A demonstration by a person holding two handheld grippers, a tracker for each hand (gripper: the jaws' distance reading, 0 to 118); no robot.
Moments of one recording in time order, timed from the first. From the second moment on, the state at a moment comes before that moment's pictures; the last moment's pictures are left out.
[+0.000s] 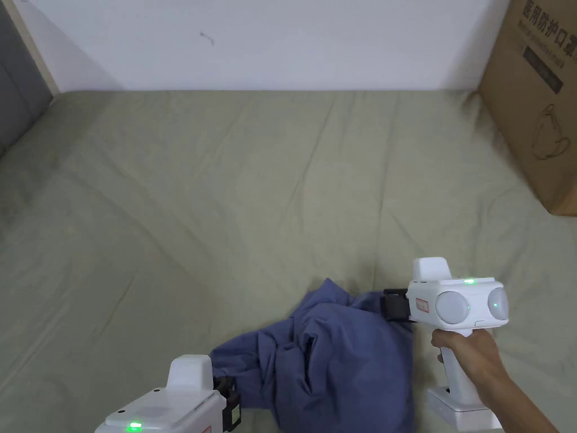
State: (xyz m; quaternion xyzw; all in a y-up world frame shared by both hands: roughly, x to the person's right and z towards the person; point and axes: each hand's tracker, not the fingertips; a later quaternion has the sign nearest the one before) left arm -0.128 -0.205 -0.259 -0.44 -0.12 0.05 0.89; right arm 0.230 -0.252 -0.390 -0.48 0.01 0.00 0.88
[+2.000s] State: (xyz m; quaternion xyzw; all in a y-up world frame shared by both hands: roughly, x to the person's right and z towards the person) left arm -0.211 0.153 -0.543 -0.13 -0.04 0.01 0.99; right arm 0.276 0.127 -0.433 -0.08 -0.08 0.04 0.99
